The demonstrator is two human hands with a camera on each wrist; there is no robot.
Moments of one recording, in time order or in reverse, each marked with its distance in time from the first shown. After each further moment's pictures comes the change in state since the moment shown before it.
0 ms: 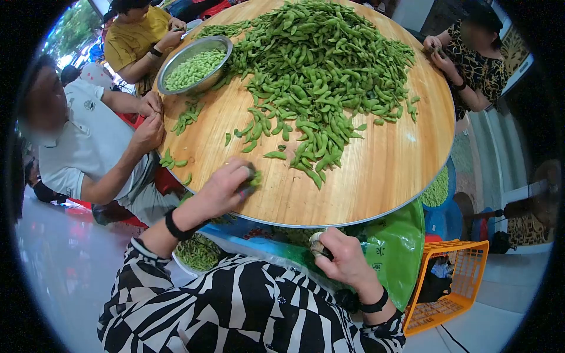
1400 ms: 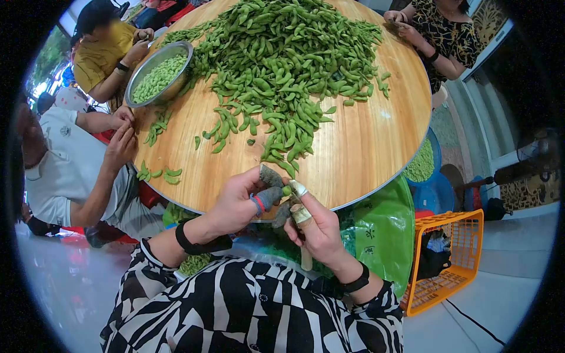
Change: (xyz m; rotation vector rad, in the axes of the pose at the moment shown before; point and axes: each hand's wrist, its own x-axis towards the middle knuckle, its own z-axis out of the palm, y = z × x) left_hand 0.050 0.083 0.036 -1.119 -0.124 -0.455; right_hand 0.029 -0.021 0.009 0.910 0.228 0.226
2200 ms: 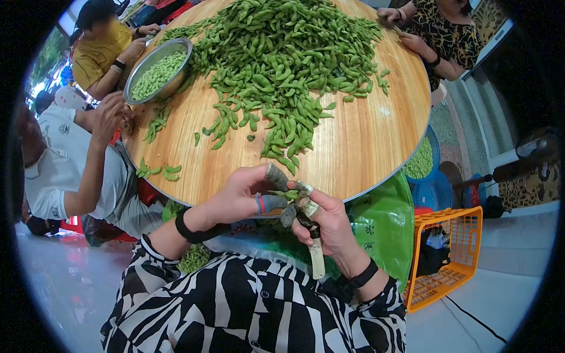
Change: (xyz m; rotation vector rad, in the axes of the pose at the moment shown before) left_hand 0.009 -0.016 -0.007 0.030 -0.132 0.207; right_hand -0.002 0.005 -0.016 0.587 -0.029 0.206
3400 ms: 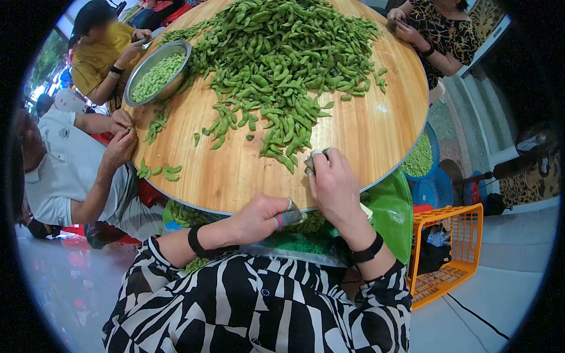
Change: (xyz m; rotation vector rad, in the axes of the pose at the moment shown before) left_hand -0.016 -0.013 0.022 0.551 -0.179 -0.150; right_hand 0.043 -0.027 -0.013 -1.957 0.384 -0.716
